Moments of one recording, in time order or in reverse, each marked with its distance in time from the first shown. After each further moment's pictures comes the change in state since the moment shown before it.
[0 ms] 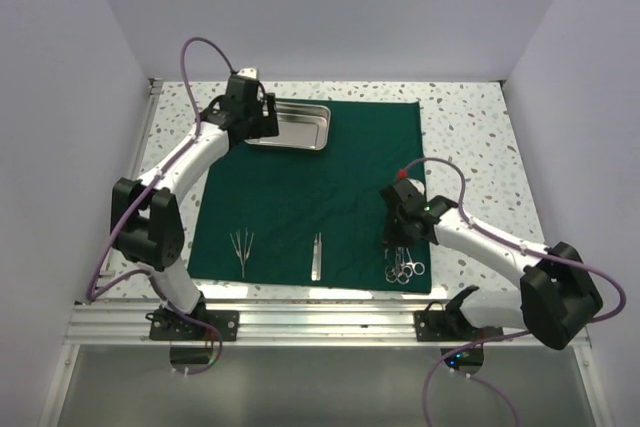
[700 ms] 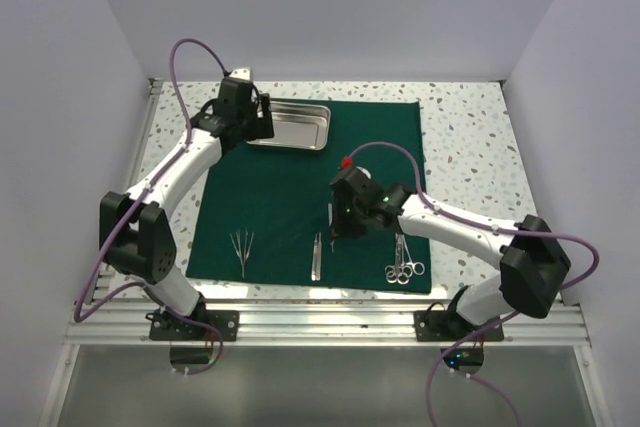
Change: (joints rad) left arm 0.000 -0.089 -0.038 -0.013 -0.018 -0.003; right arm 0.236 0.205 0.370 0.027 -0.104 0.084
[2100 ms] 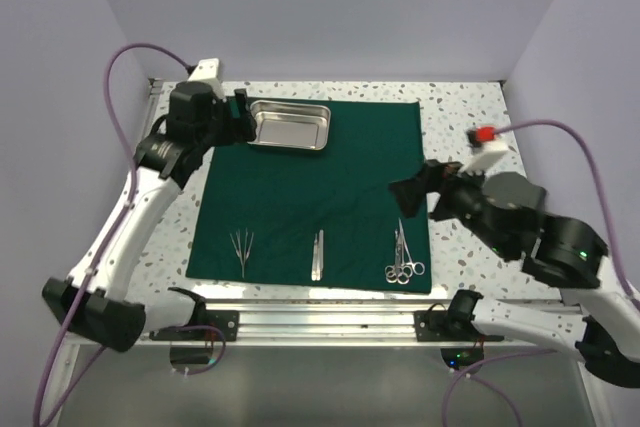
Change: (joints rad) left arm -0.002 -0.354 -0.018 -0.142 0.059 0.008; right arm 0.131 -0.597 0.320 -0.298 0.446 -0.277
